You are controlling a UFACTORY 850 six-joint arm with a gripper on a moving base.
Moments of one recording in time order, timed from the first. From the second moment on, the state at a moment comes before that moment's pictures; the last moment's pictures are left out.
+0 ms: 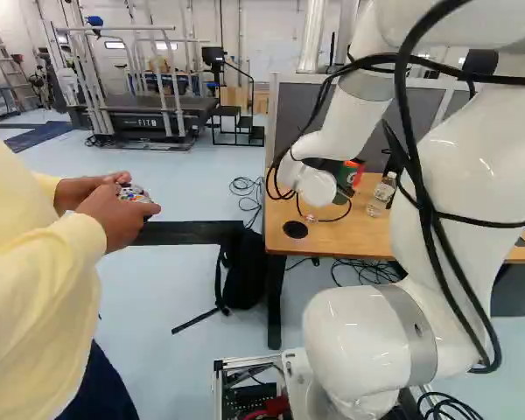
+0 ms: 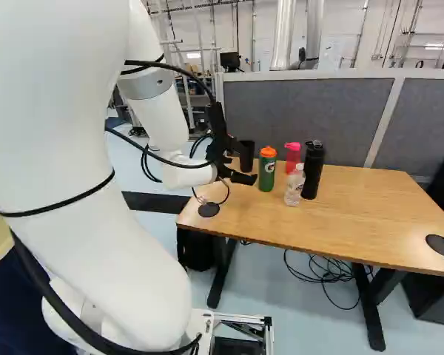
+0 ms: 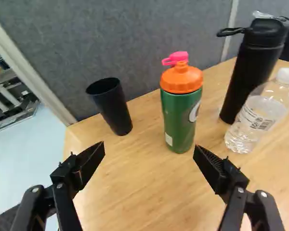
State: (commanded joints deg) arm -2.8 -5.1 -25.1 39.0 50.0 -0.2
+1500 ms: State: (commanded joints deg) arm -9.6 -17.8 -39.9 45.0 50.0 -12.0
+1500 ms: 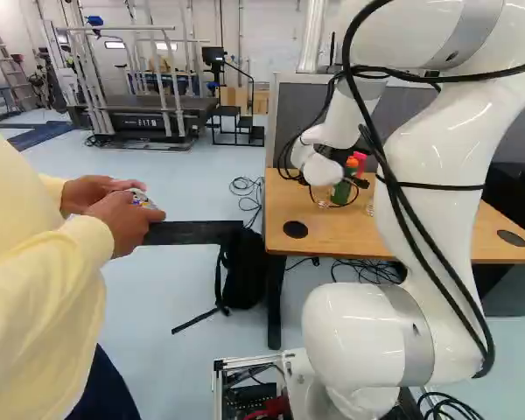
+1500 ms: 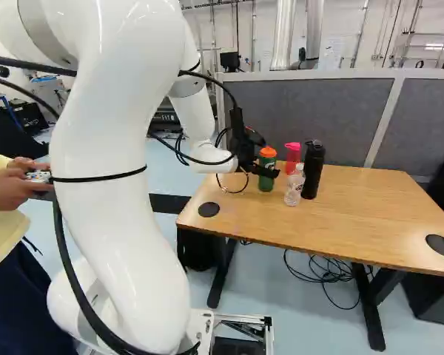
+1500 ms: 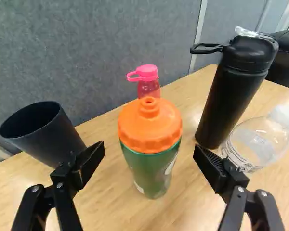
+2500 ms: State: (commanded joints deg) arm -9.6 -15.3 -39.6 45.0 50.0 -12.0
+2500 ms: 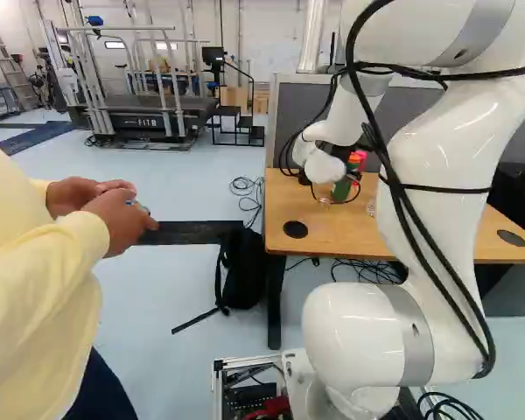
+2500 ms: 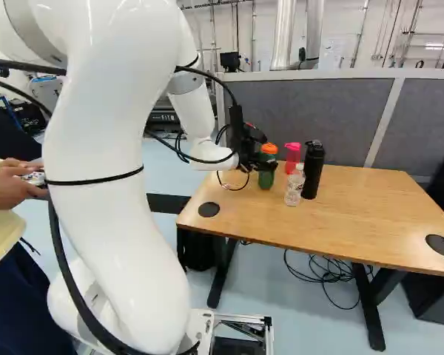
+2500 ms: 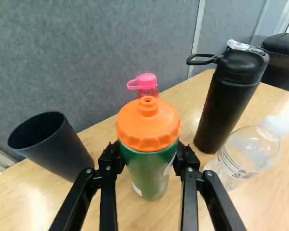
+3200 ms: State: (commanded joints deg) arm -9.5 -5.1 -33.6 45.0 50.0 -12.0
